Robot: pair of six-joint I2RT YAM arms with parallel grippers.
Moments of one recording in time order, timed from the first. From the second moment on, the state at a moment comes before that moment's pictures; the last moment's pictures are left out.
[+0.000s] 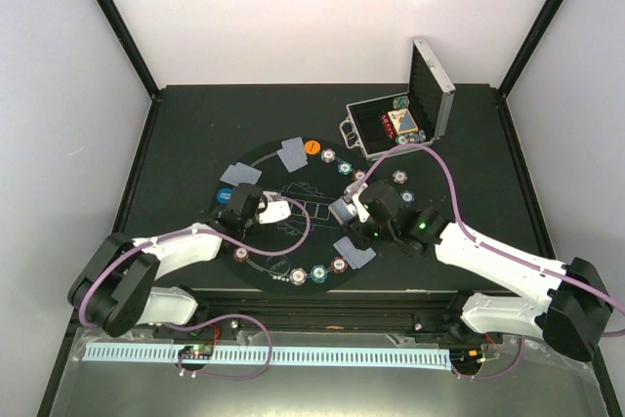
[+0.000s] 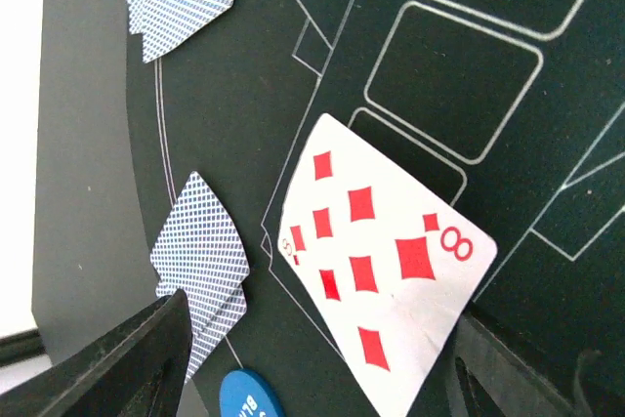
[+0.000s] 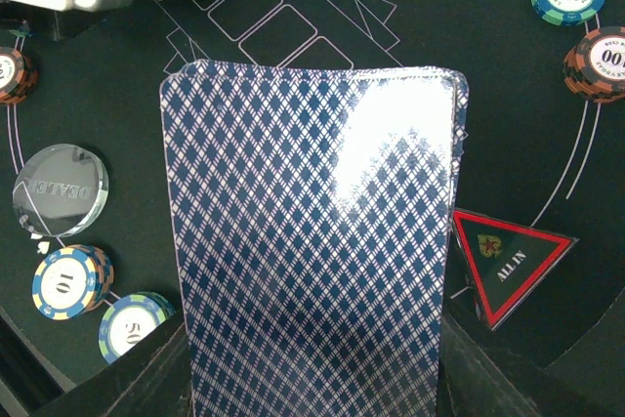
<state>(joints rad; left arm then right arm) -0.53 1.33 0.45 0.12 -0.28 0.91 0.89 1.16 0.79 -0.49 0.04 0.22</state>
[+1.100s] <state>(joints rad) -0.53 1.09 0.87 -0.34 0.24 -0.10 0.92 1.26 0.87 -0.57 -0.01 0.14</state>
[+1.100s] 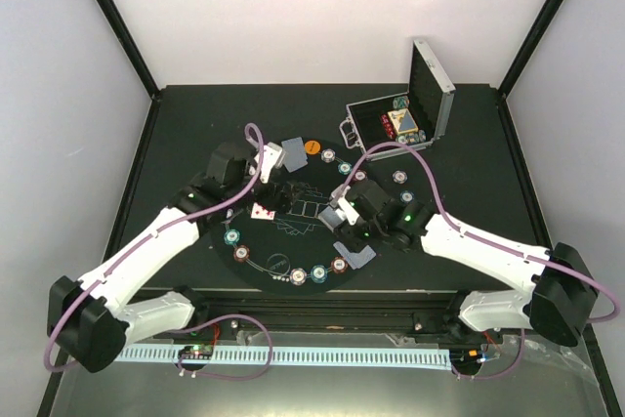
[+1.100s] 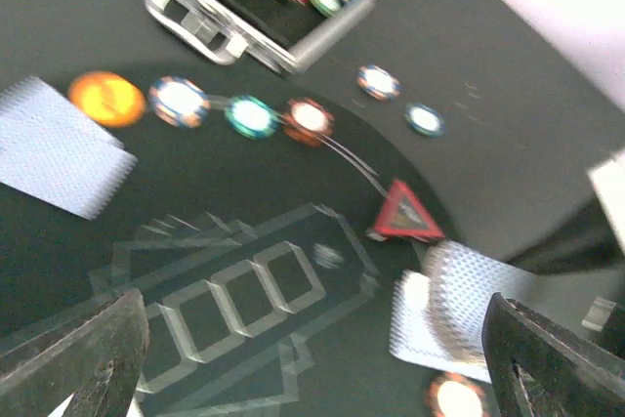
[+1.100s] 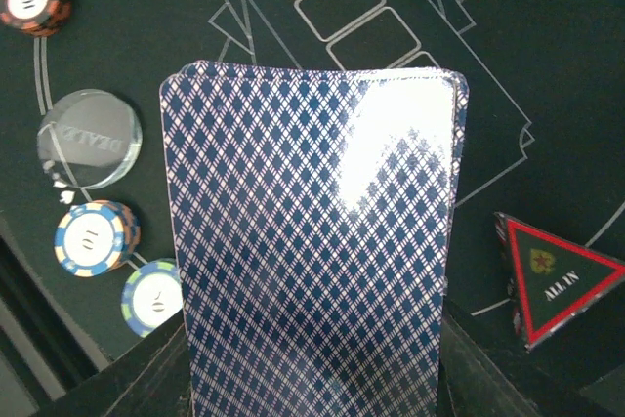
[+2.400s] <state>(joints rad) -0.47 1.56 0.84 -0.46 1.06 -0.31 1.03 1.32 0.91 -0.58 -0.08 0.08</state>
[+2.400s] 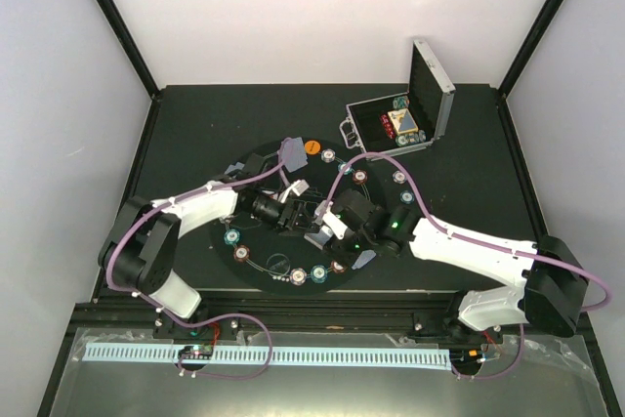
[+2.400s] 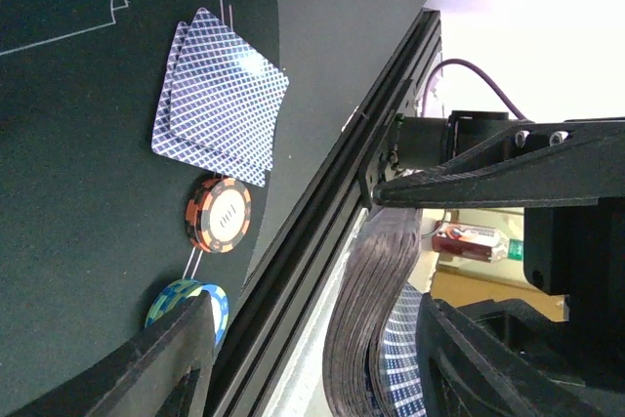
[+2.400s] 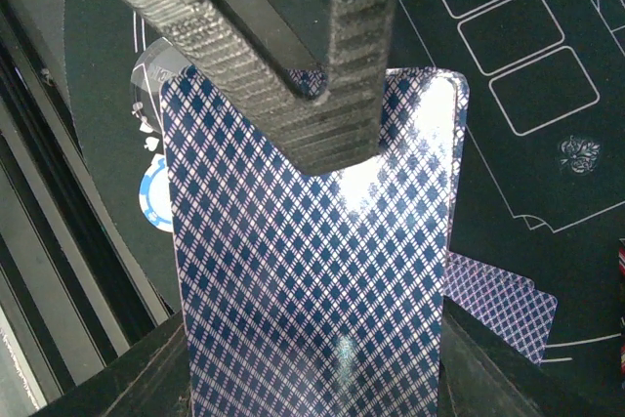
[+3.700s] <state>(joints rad) -0.47 1.59 0.87 -0.53 1.12 -0.23 1.04 1.32 0.90 -0.58 -0.08 0.08</state>
